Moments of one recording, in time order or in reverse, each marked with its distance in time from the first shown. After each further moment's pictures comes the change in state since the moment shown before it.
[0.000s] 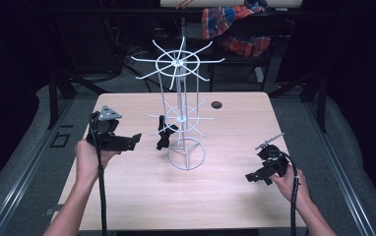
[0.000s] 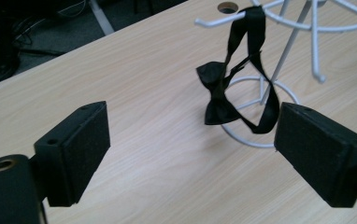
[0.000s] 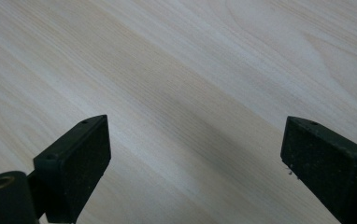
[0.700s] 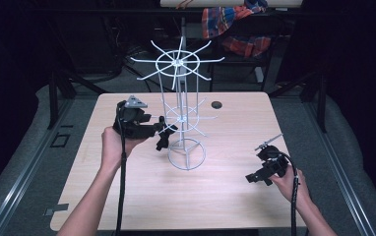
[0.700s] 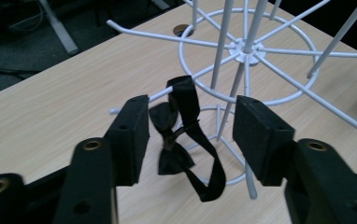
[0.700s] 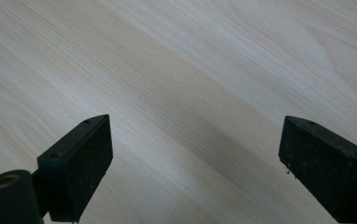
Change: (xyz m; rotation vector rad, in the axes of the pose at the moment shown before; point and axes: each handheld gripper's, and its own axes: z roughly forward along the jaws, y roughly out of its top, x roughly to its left) left arm -0.030 0.045 0.034 -0.029 -0.128 0.034; right arm 0.000 -0.001 0.004 0.007 0.008 0.006
